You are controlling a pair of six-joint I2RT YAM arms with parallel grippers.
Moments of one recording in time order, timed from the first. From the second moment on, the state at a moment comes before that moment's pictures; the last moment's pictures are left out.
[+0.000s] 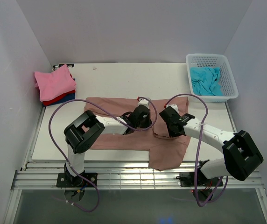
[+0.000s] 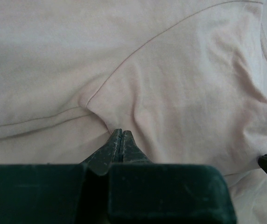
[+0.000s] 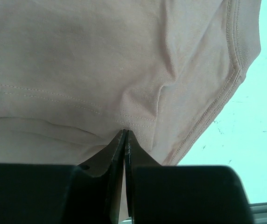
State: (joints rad) left arm -0.90 1.93 1.05 0.25 -0.15 -0.61; right arm 0.69 1.36 0.78 -0.63 0.39 0.36
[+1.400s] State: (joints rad) left arm -0.34 1.76 0.94 0.10 -0.22 -0.46; right arm 0.29 1.95 1.27 -0.34 0.22 0.15
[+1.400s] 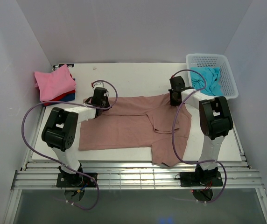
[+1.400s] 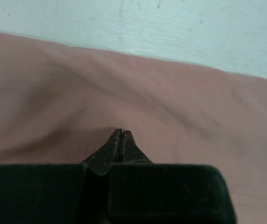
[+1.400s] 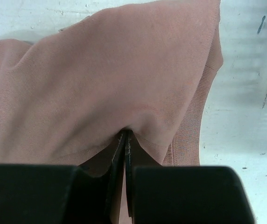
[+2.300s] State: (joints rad) left arm -0.24 2.18 1.45 0.05 -0.05 -0.43; right arm 0.16 2.26 1.75 -0.45 0.17 0.12
